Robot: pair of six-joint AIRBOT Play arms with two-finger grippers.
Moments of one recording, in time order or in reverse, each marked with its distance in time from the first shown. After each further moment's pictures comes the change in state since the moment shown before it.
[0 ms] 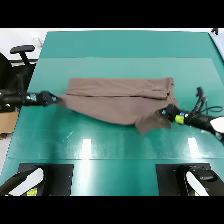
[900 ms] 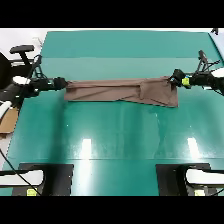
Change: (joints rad) left arm -0.228 -0.399 0.163 -0.016 0.626 0.133; right arm -0.195 -0.793 0.698 0.010 0.064 -0.325
